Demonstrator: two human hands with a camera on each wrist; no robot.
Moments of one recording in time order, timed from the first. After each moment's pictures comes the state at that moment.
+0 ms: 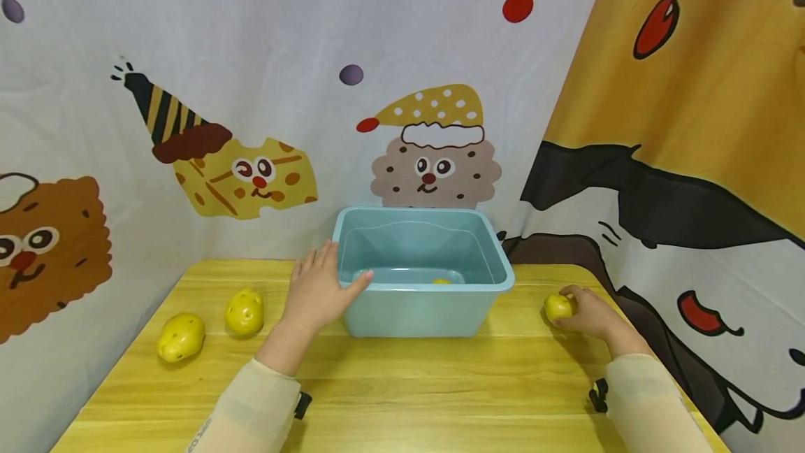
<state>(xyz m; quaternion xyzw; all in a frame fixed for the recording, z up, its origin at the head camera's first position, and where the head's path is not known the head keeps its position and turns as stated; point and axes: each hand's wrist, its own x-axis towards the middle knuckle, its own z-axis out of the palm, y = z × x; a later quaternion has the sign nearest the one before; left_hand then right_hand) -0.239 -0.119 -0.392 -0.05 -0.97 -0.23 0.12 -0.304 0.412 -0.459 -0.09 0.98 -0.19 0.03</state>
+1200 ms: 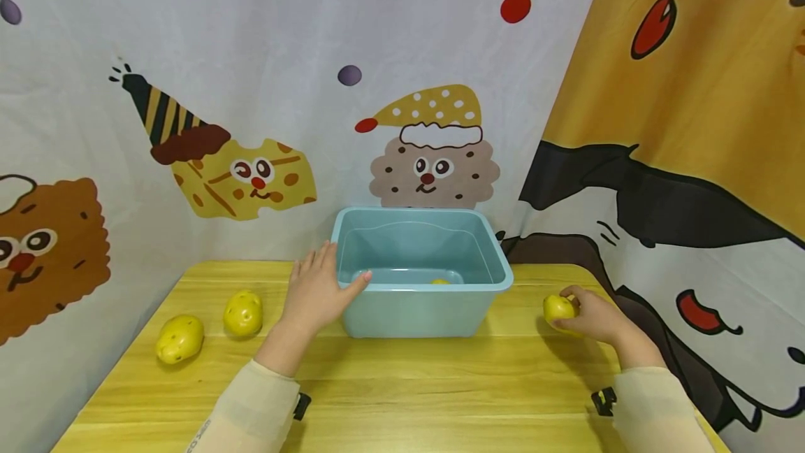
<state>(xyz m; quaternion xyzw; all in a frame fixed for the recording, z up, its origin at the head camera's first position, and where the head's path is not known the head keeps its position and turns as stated) -0.241 -0.119 -0.395 -0.05 -0.96 -0.23 0.12 -0.281 0.400 -0.436 -0.10 0.97 -0.20 0.04</state>
